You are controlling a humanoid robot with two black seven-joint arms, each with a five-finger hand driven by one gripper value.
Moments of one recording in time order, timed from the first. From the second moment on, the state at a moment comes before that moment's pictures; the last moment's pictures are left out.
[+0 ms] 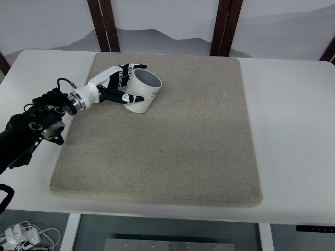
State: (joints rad) left arm -0.89 0.24 -0.43 -0.44 0.74 -0.38 -0.61; right arm 0.00 0.00 -0.01 0.19 -0.03 -0.01 -0.03
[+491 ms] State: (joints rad) left arm -0.89 0.24 -0.44 -0.44 0.74 -0.38 -0.61; right arm 0.00 0.00 -0.01 0.19 -0.03 -0.01 -0.03
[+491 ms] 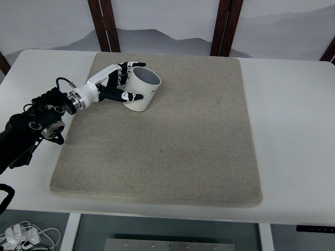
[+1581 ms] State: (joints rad) left arm -0.90 0.28 -0.49 -0.47 0.67 -0.45 -0.61; right arm 0.00 0.00 -0.01 0.19 -0.03 -0.01 -0.03
